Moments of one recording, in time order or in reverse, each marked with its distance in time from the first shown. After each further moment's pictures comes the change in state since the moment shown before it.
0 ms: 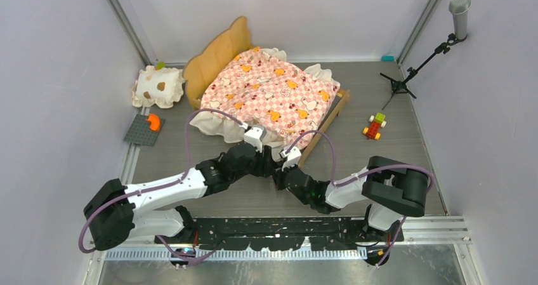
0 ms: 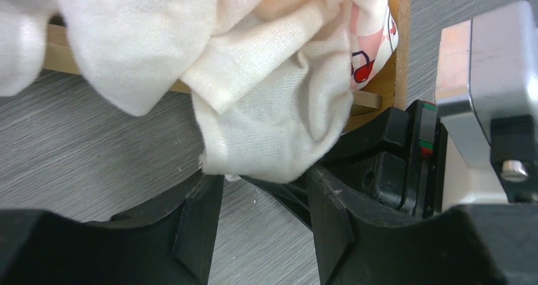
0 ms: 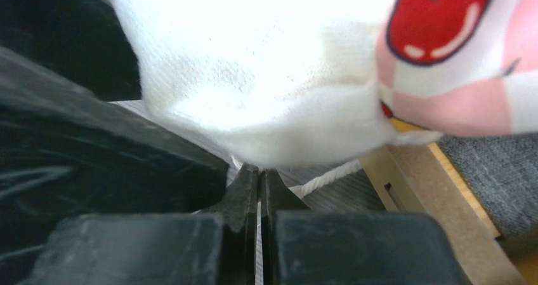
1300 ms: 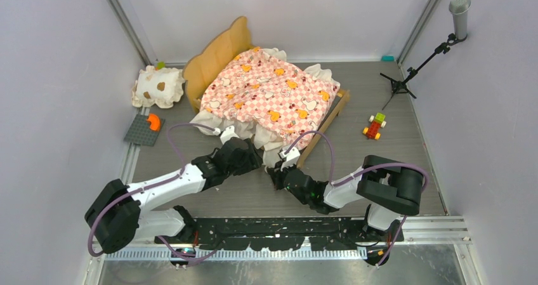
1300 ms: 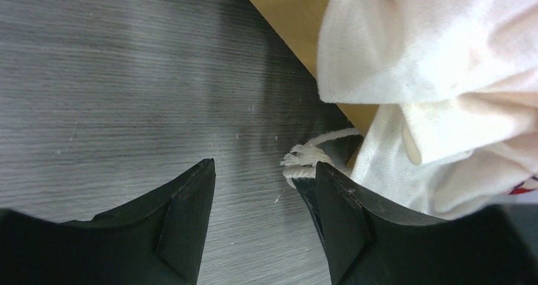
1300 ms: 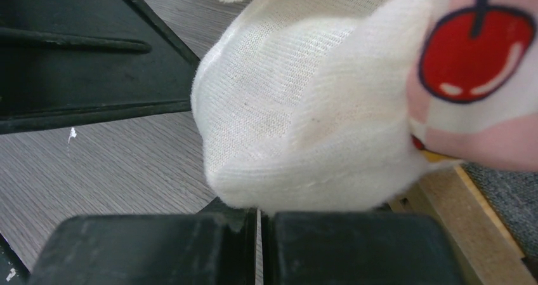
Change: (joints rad) left arm 0.158 -0.010 -0.030 -0.187 -0.042 -0.470; right arm 0.000 0.043 -0.001 0.090 -0.013 -0.025
